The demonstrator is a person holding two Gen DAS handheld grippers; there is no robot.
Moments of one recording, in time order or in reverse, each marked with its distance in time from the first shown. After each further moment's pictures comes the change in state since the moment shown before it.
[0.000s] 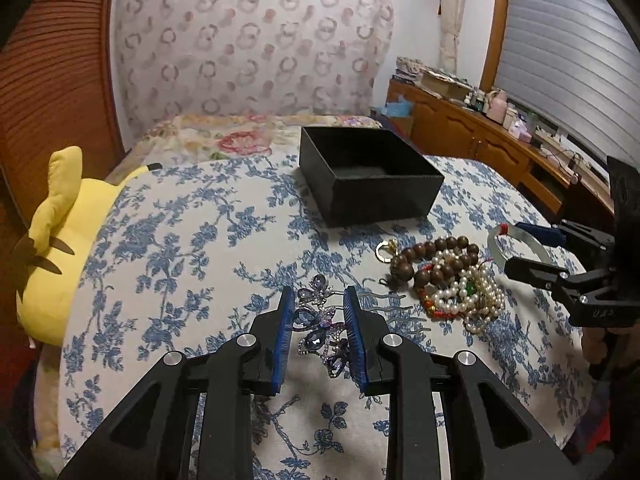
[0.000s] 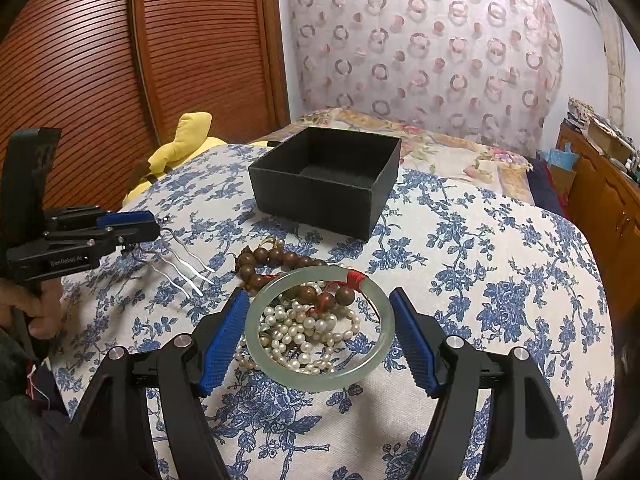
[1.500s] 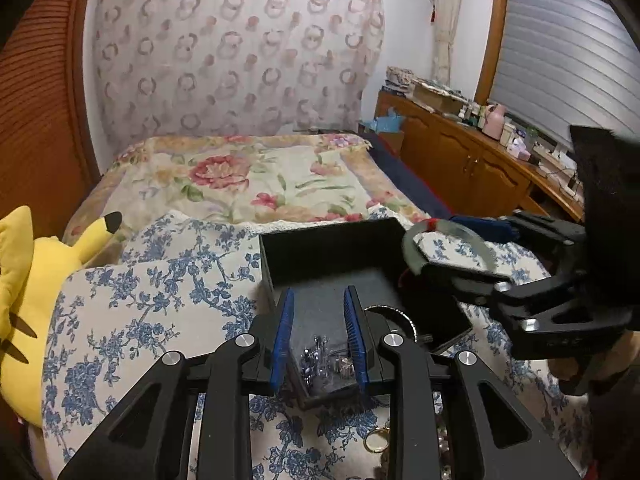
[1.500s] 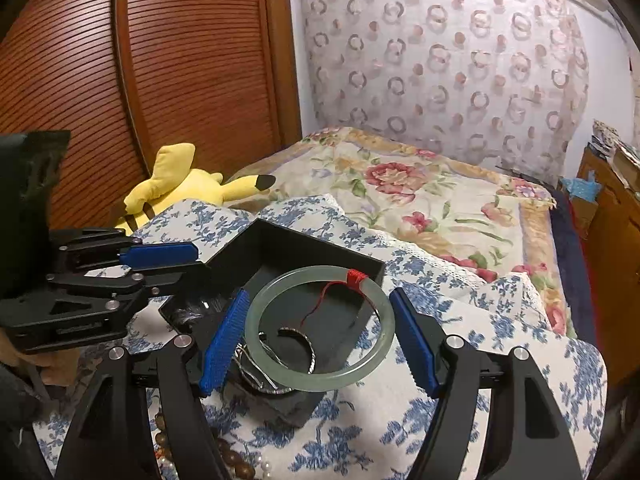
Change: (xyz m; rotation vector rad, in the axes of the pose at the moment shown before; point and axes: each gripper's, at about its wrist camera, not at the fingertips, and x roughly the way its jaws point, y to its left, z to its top) left arm 0.093 -0.017 0.121 0.010 -0.030 -0.055; right arm 0.096 -0.057 0.130 -0.056 -0.019 0.068
